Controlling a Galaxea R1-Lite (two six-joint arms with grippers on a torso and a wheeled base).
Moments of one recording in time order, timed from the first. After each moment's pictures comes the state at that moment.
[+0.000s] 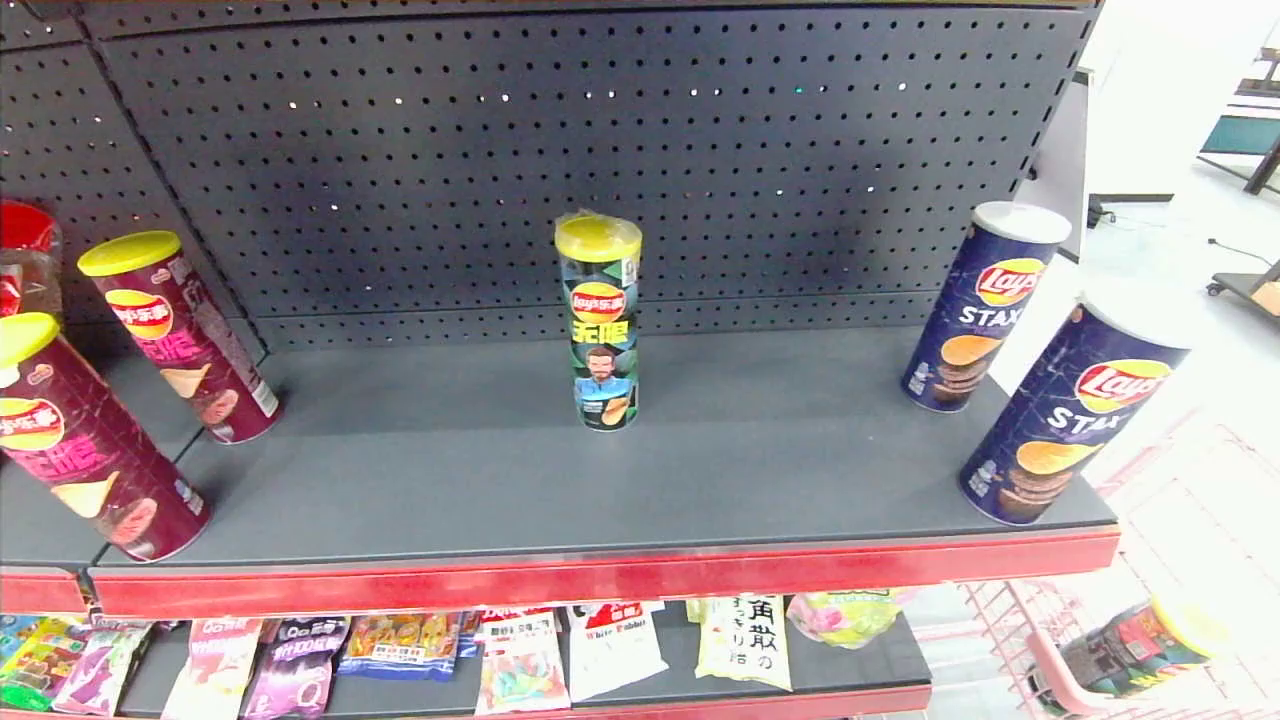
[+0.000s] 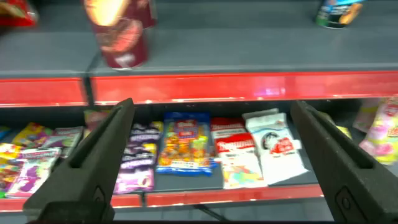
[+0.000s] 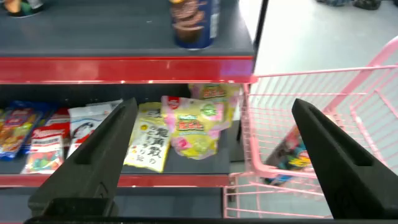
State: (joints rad) left arm 0.00 0.00 0.00 0.00 -0.01 -0.01; right arm 0.00 0.00 0.00 0.00 0.04 -0.01
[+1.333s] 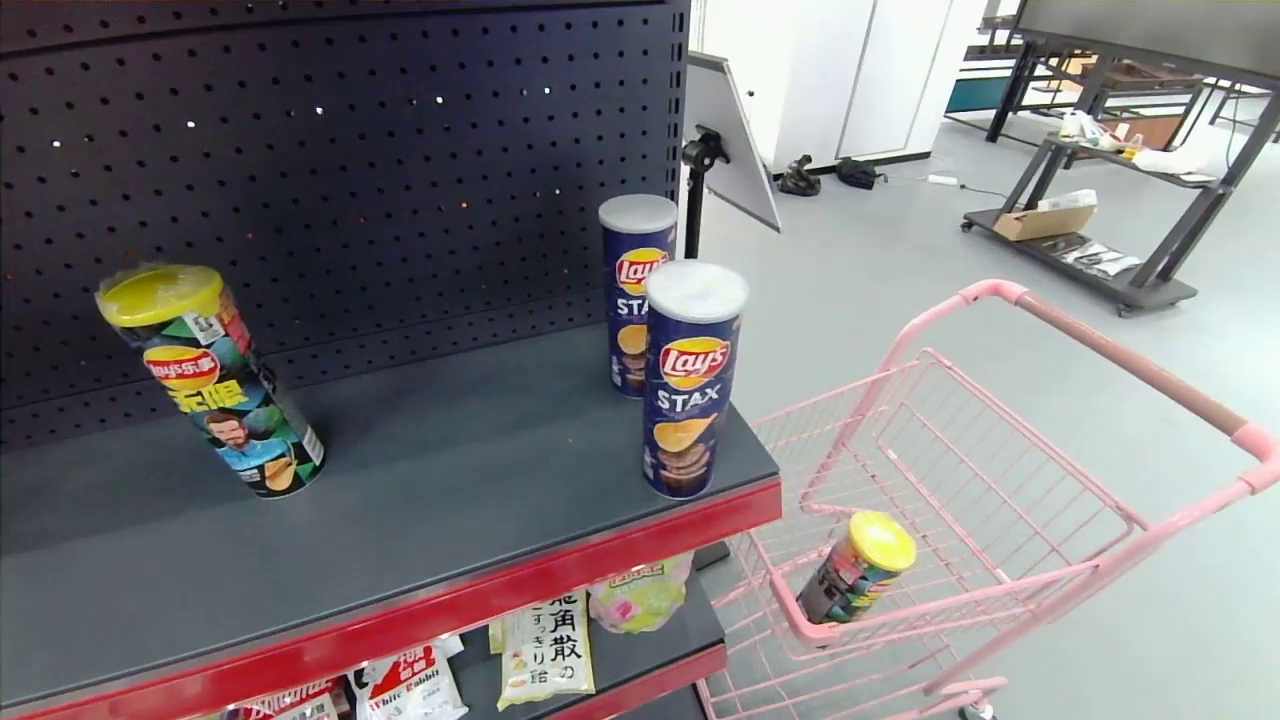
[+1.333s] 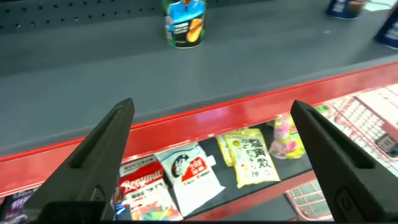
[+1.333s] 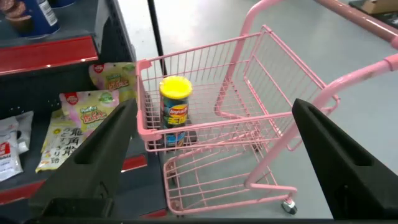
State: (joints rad) left arm 0.00 0.00 0.00 0.00 -0.01 -0.01; right arm 0.00 0.00 0.00 0.00 0.05 -0.01
